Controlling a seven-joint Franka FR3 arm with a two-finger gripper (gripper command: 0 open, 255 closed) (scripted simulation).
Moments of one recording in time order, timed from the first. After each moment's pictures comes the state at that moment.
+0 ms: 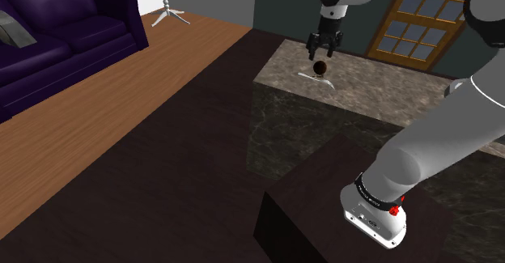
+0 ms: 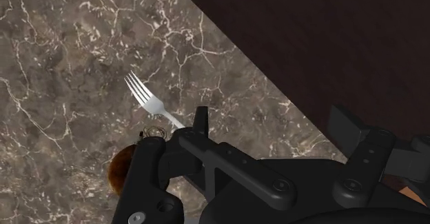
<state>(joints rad) -0.15 -0.12 -0.24 -2.07 -0.04 1.88 -0.08</state>
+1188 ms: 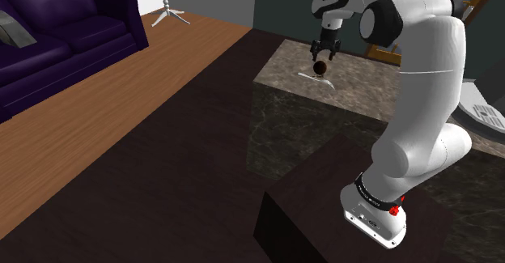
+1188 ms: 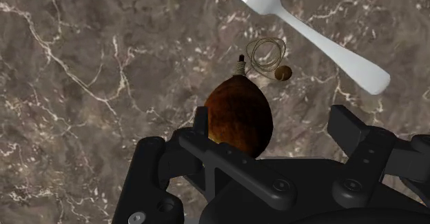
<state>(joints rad) -0.36 0.56 -0.33 -1.44 0.14 1.84 -0.22</state>
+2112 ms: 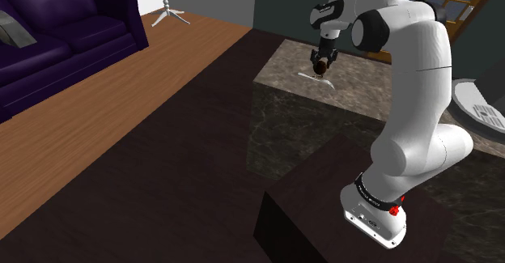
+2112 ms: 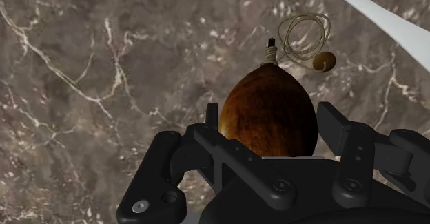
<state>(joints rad) -0.40 0.69 -0.32 -1.38 0.17 1.89 -0.24</state>
